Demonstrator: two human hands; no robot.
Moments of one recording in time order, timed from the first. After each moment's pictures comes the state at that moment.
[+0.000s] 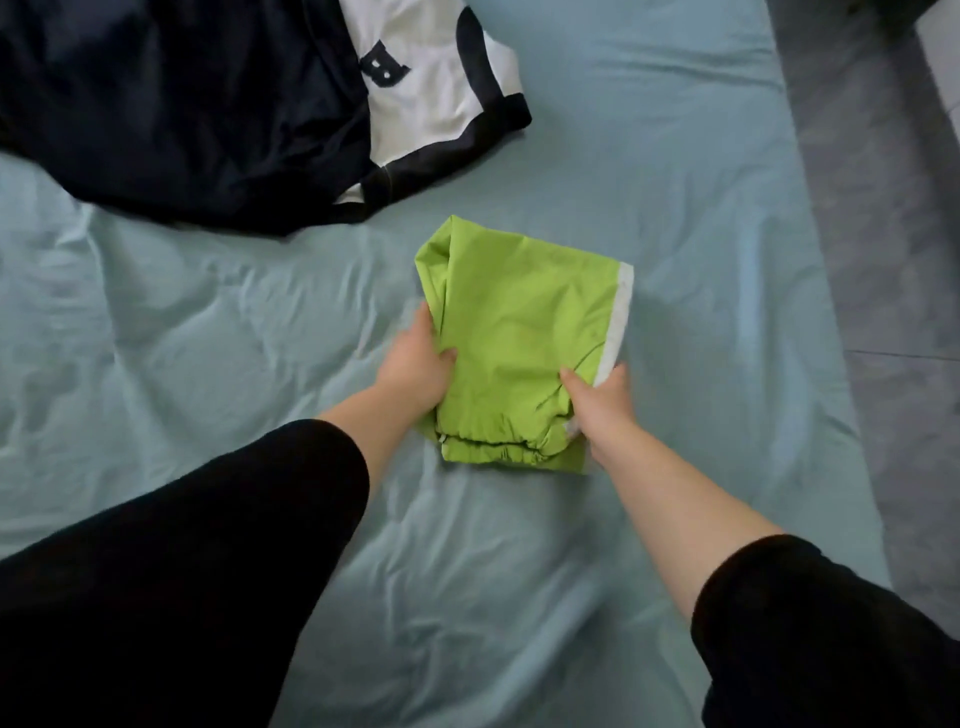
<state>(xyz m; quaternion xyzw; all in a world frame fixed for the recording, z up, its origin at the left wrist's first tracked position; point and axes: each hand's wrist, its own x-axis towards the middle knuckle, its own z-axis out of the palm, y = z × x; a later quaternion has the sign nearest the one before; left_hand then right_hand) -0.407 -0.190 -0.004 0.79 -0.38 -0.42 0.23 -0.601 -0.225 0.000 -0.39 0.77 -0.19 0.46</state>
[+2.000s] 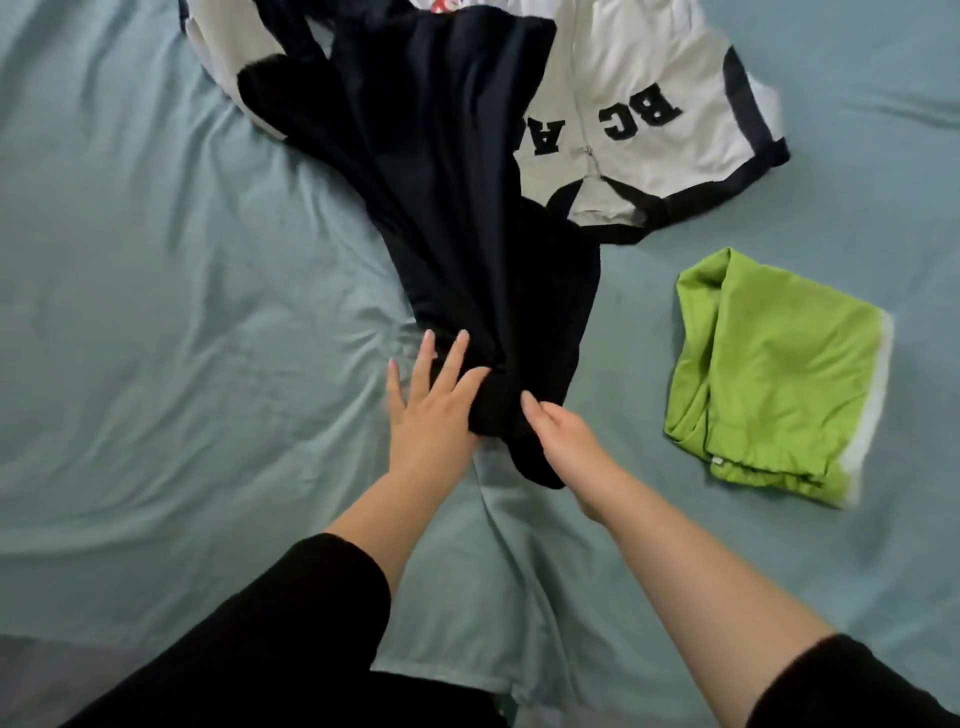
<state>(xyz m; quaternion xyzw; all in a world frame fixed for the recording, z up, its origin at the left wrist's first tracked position) -0.139 0.014 0.016 0.80 -0.57 -0.14 0.07 -0.281 -0.049 0.036 -0.52 0.59 -0.03 0.61</state>
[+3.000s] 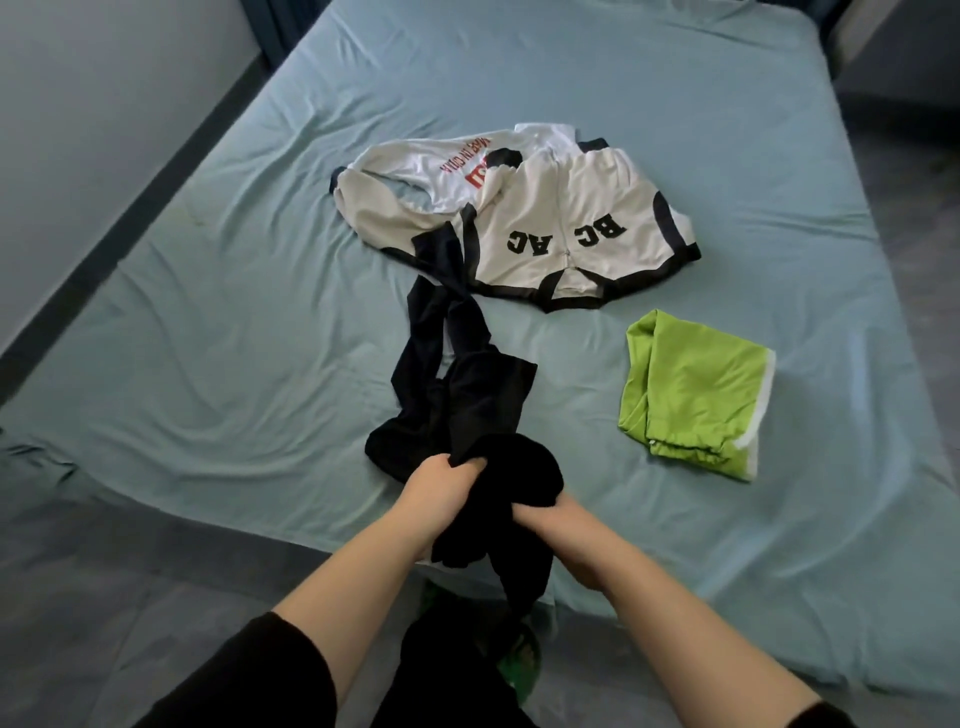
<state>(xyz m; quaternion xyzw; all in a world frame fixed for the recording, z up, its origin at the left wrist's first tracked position) -0.199 0.170 0.250 0.77 -0.17 -0.53 0.33 -0.356 0.115 0.226 -0.47 0.46 -0.05 0.75</state>
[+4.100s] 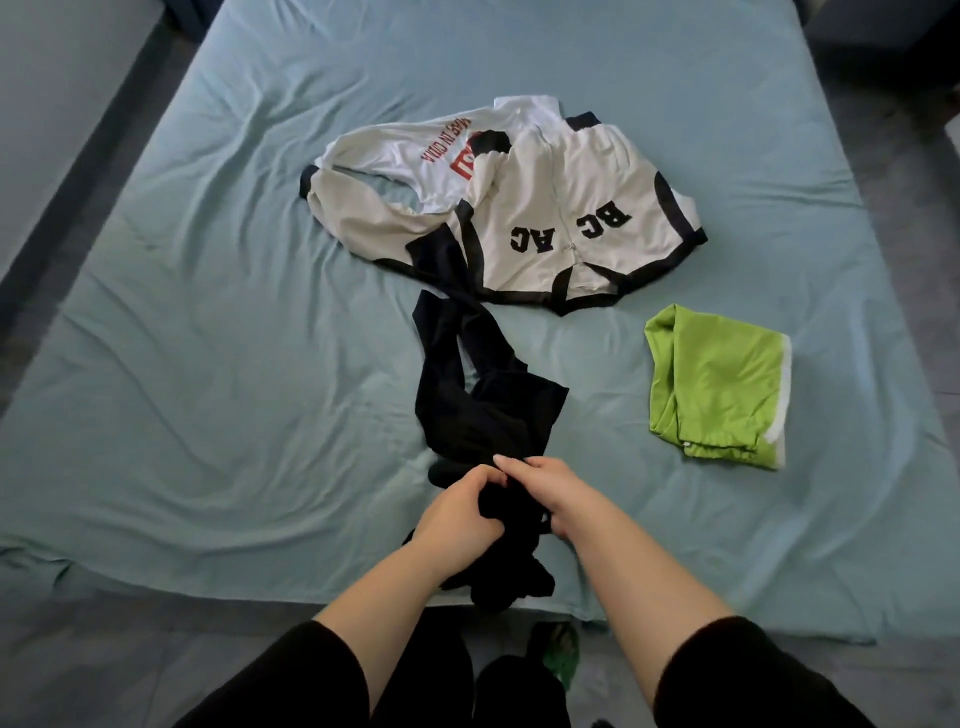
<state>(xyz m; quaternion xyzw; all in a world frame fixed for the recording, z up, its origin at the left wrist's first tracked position) -0.085 0.148 0.215 0.72 -0.41 -0.54 0.16 -0.201 0.062 0.209 -0.35 0.66 0.02 0.67</state>
